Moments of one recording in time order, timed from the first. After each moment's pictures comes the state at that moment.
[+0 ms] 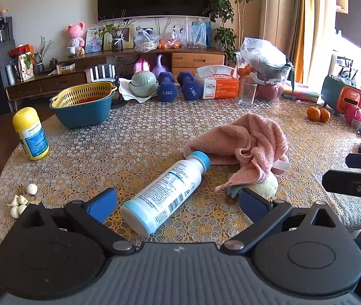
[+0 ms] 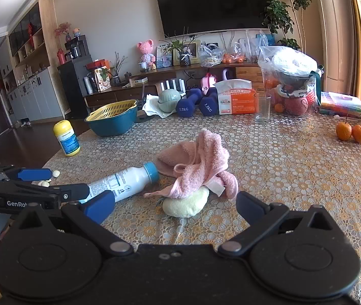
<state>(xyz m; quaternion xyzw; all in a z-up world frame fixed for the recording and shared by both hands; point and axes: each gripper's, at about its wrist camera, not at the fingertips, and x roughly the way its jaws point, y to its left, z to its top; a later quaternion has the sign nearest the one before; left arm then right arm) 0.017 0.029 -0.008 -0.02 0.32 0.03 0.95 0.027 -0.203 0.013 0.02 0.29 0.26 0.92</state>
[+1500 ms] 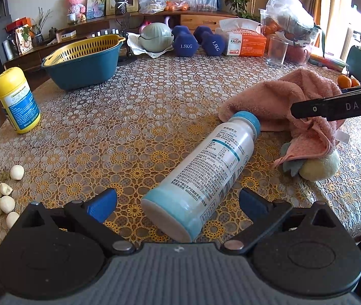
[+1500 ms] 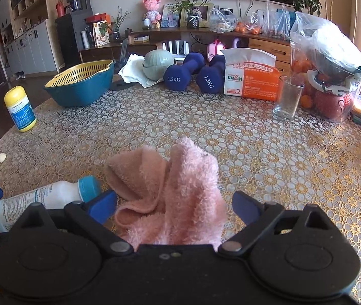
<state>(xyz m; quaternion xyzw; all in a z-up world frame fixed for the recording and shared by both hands) 0.077 0.069 -0.071 -0.02 0.40 0.04 0.92 0.187 -0.143 -0.039 -0.08 0.36 0.28 0.89</state>
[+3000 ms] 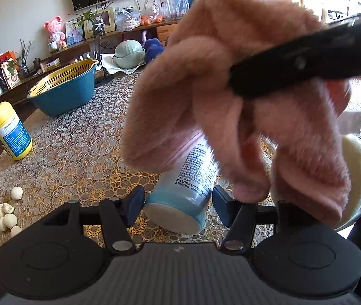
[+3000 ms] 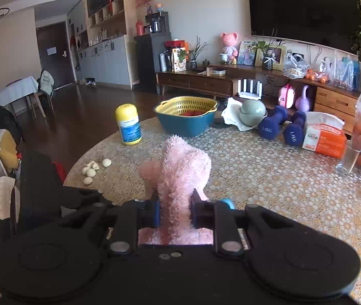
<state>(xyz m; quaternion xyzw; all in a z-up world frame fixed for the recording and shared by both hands) 0.055 0.029 -0.066 0.06 0.37 0.01 0.93 0.074 -0.102 0.037 -0.09 0.28 0.44 0.85</state>
